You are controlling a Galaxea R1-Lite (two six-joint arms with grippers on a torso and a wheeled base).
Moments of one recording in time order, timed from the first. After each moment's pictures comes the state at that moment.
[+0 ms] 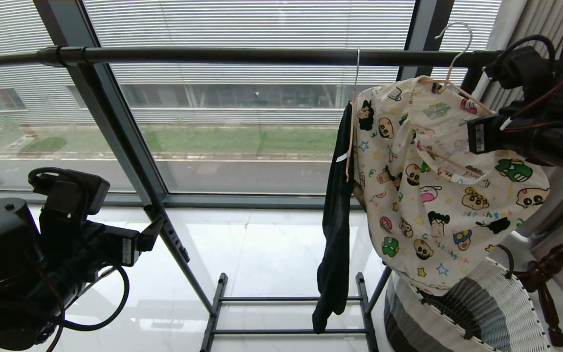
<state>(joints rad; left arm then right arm) -0.23 1.43 -0.33 -0.95 0.29 0.30 0.37 1.60 -1.24 -0.25 -0.39 -0.20</state>
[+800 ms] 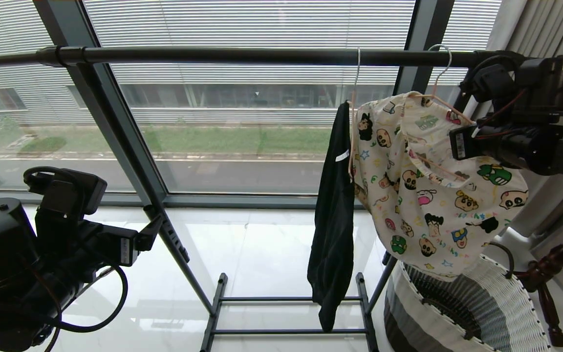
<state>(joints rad) -0.23 1.42 -0.33 -0.95 0.29 0.30 0.36 1.71 -1.29 -0.25 -0.42 -0.20</state>
